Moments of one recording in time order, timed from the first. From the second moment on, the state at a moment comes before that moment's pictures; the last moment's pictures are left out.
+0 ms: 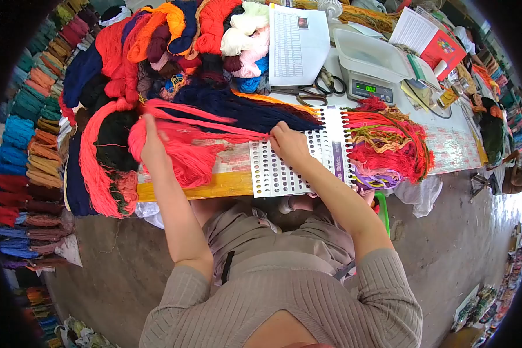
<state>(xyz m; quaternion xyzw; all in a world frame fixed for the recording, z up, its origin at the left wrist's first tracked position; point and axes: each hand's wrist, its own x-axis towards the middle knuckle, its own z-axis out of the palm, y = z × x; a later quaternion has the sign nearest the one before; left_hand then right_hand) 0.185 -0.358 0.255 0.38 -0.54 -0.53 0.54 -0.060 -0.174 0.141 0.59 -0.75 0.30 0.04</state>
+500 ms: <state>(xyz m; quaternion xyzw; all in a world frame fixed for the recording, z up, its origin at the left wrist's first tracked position) 0.086 -0.299 0.156 0.30 -0.81 -0.40 0.32 -0.055 -0.167 0.156 0.55 -0.78 0.31 0.00</state>
